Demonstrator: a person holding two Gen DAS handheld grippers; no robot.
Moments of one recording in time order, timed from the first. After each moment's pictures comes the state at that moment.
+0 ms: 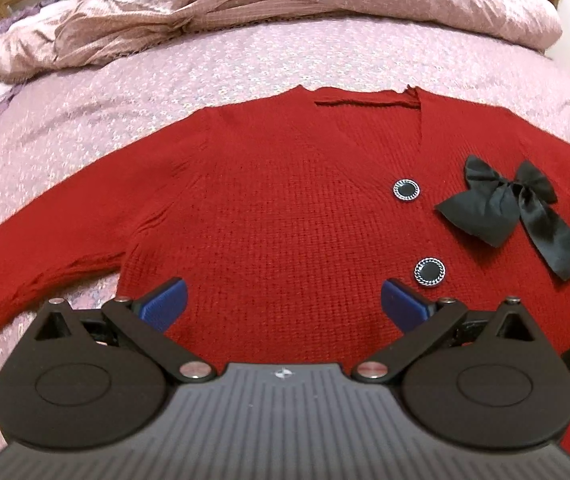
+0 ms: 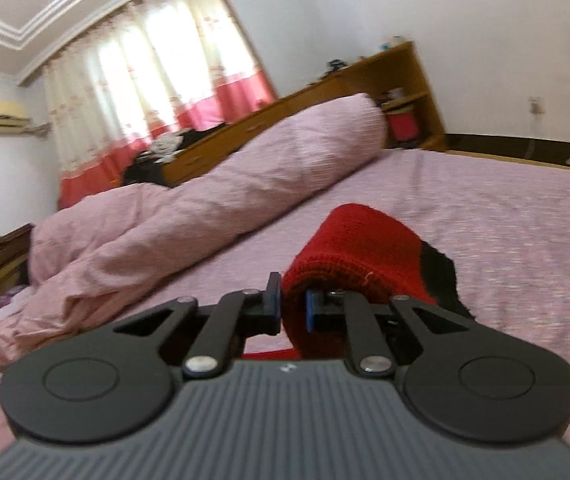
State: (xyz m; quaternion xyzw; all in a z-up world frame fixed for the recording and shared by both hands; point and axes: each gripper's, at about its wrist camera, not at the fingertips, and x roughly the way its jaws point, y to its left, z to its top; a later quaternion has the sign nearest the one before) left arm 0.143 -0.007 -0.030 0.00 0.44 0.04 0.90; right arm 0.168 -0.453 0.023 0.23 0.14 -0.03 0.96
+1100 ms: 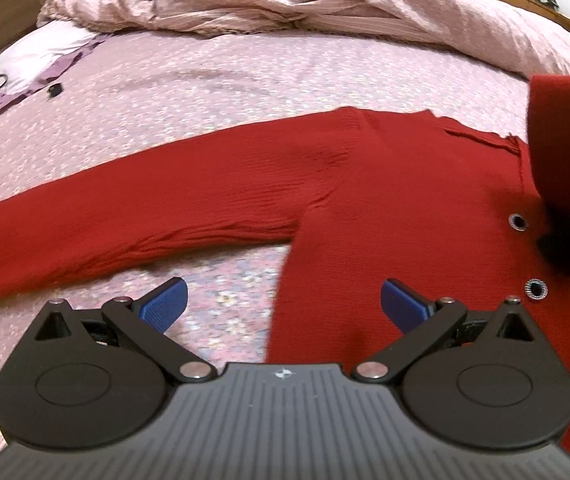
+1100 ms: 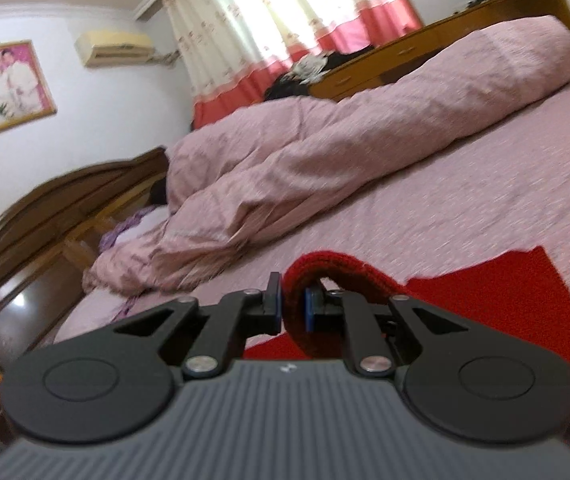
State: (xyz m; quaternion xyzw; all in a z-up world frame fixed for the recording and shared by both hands) left arm 0.099 0.099 -0.027 -0.07 0.42 0.13 0.89; right arm 0.214 -0.213 0.031 0.23 0.20 0.19 0.93
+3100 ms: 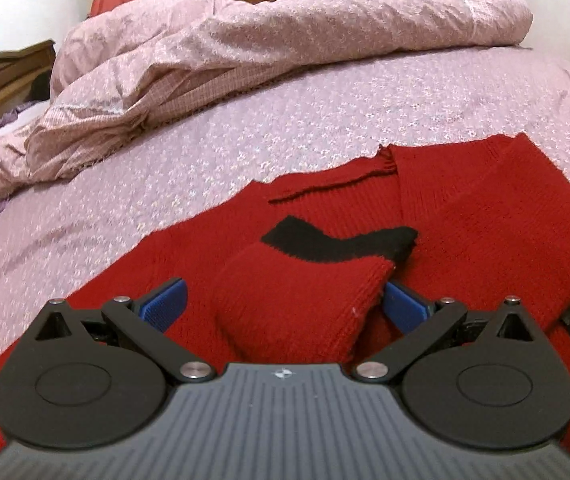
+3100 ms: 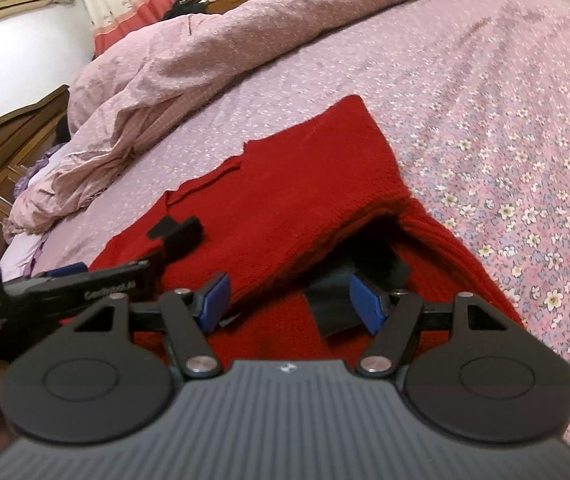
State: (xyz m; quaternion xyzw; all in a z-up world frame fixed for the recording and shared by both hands) left arm 0.226 -0.064 -0.043 0.12 0.35 0.02 0.93; right arm 0.161 -0.295 -0.053 0.24 0.35 0.07 0.90
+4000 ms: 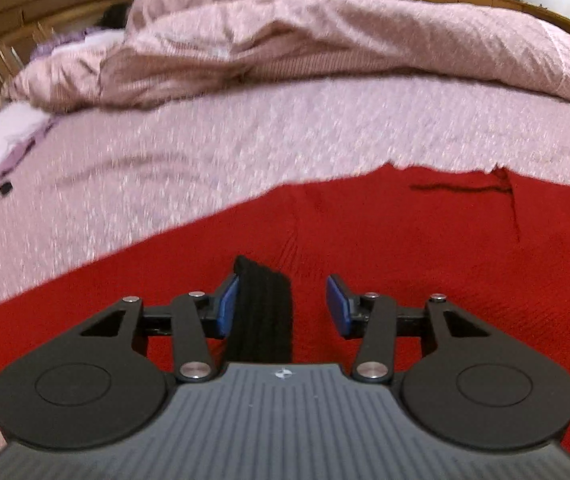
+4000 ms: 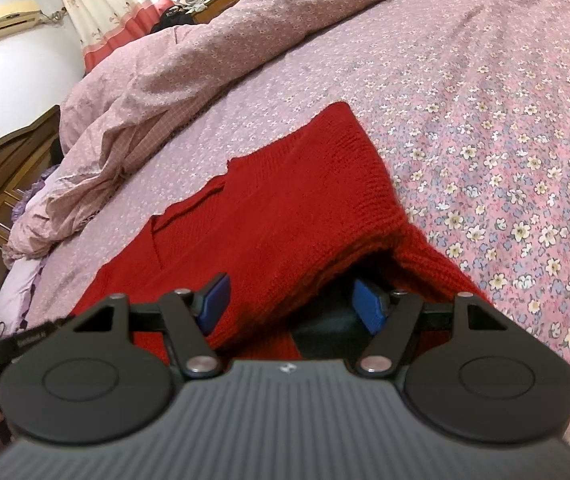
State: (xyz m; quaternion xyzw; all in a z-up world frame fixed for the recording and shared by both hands) left arm 0.208 0.059 -0.037 0.00 0.37 0.10 0.92; right arm 0.192 -0.306 -0.063 0.26 0.35 0.07 0.90
